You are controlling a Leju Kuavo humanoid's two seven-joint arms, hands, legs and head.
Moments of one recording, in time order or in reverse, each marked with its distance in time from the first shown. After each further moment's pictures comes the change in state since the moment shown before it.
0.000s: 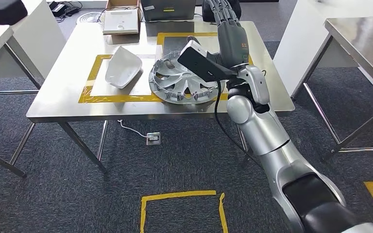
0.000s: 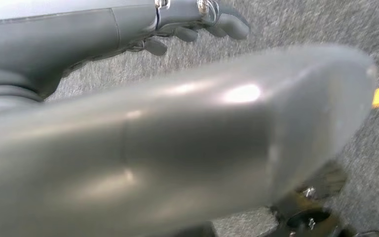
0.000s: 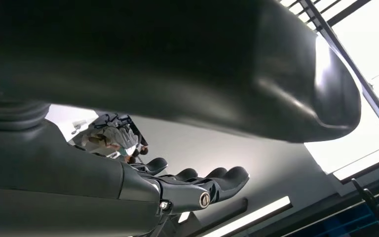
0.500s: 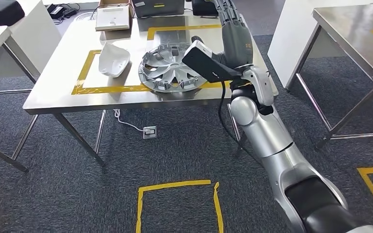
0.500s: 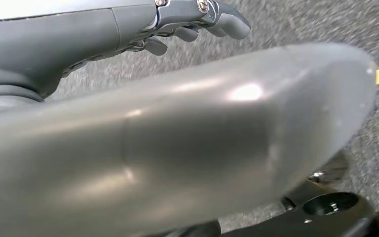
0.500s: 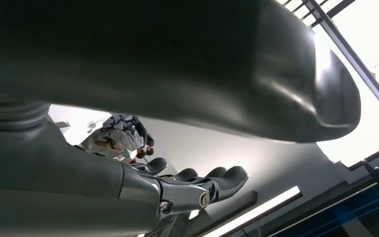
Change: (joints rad) left arm 0.012 -0.002 0.035 0.000 0.033 0.010 -0.012; right arm 0.016 0.011 -0.017 -0.042 -0.006 0.018 -0.004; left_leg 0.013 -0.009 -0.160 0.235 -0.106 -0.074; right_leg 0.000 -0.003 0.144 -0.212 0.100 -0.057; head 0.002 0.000
